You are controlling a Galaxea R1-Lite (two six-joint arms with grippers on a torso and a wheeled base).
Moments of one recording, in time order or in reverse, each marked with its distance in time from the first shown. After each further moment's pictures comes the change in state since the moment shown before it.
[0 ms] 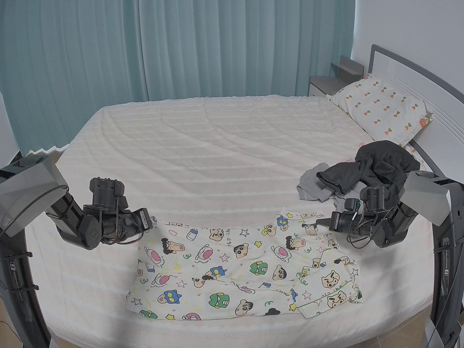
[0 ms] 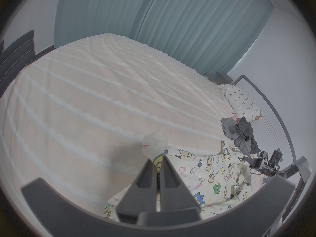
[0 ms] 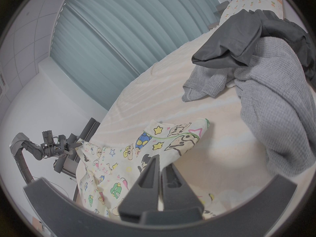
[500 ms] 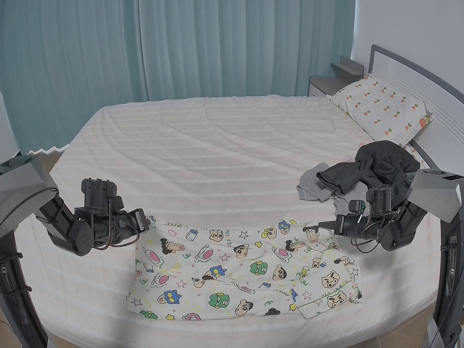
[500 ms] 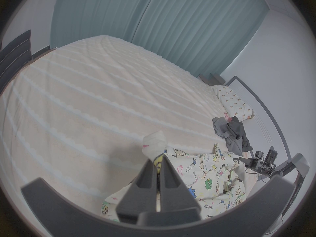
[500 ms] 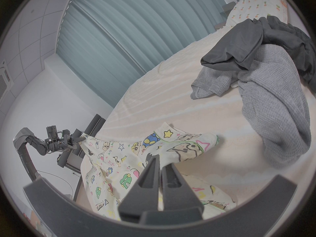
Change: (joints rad) left arm 0.000 -0.078 0.114 -0.099 -0.036 0.000; right arm -0.001 -0.076 0.120 -0.045 0.038 -0.030
